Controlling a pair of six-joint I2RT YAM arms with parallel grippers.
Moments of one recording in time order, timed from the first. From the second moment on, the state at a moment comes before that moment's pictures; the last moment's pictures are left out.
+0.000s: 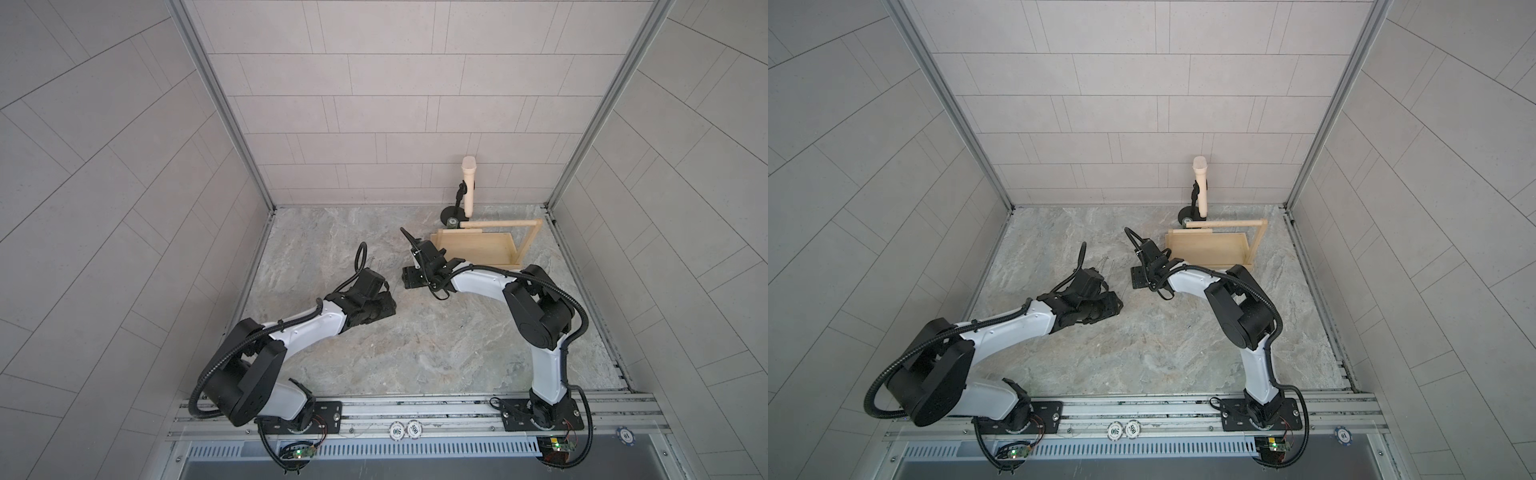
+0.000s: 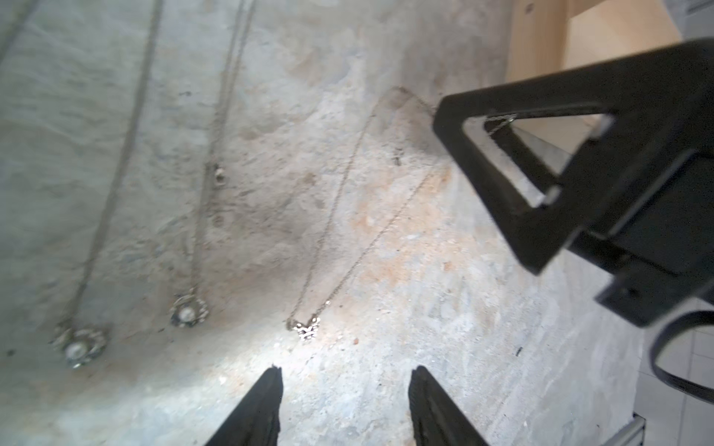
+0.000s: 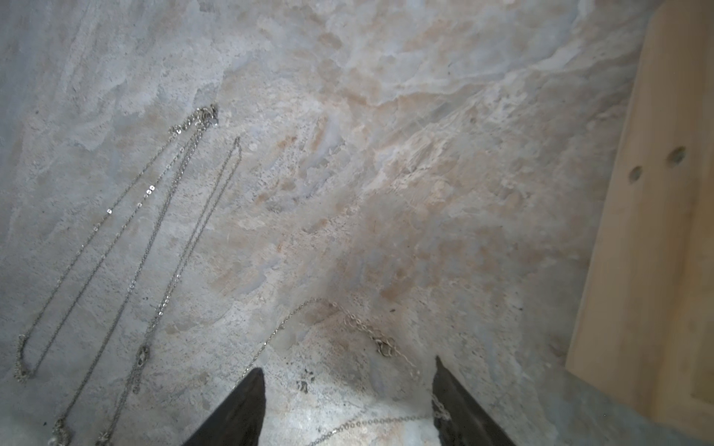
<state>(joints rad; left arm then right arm) -0.61 1.43 0.70 -0.17 0.11 -0.85 0.63 1.99 1.30 -0.21 0.03 0.43</state>
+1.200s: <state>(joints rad) -0.54 1.55 0.56 0.23 0.23 -0.94 0.64 2.07 1.45 -0.40 0.08 0.44</state>
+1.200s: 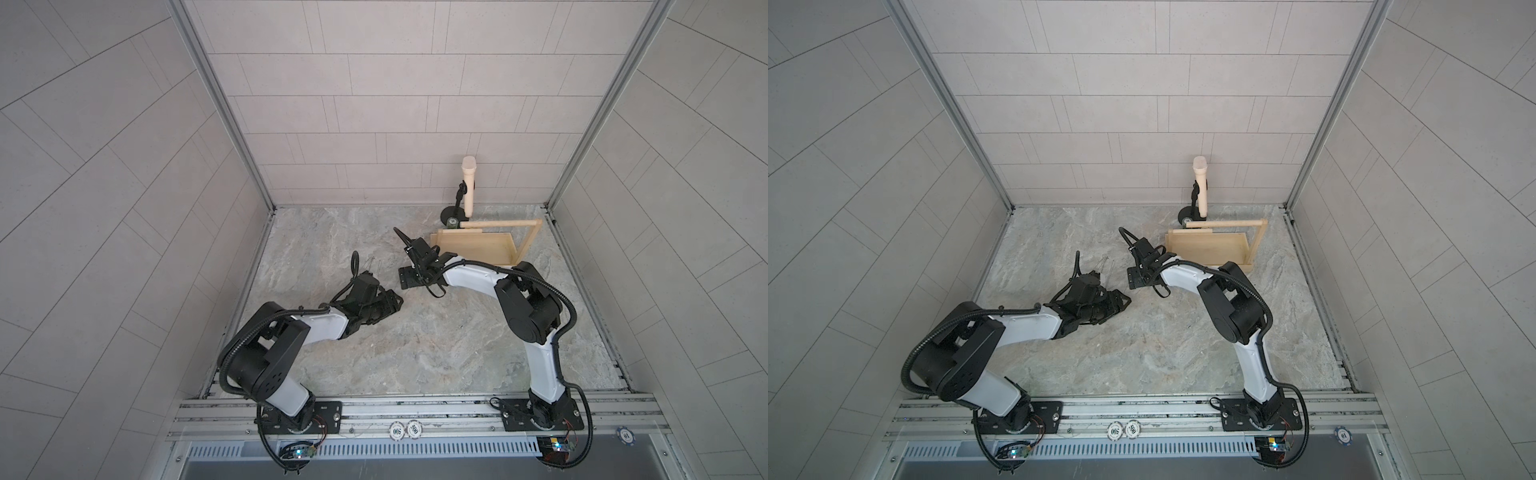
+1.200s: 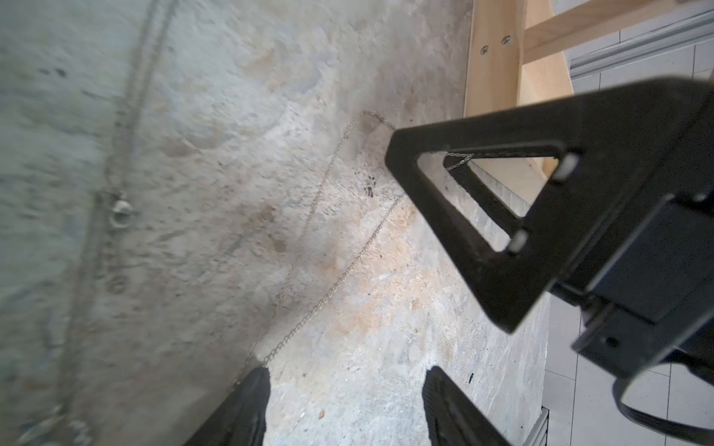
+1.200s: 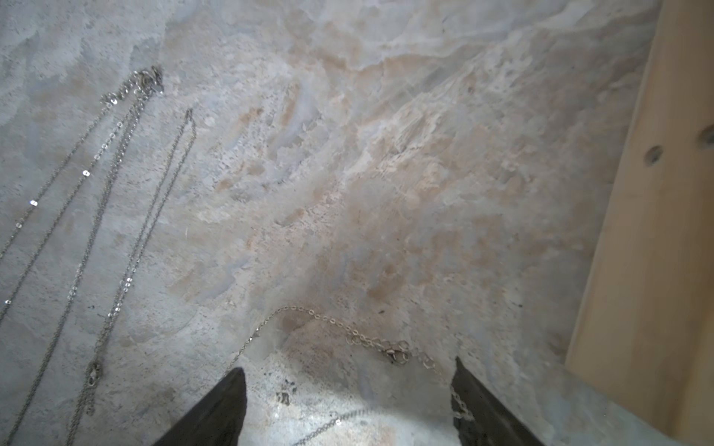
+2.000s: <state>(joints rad) -0.52 1.49 0.52 0.17 0.24 -0.93 0.66 2.18 1.66 -0.68 0.19 0.30</state>
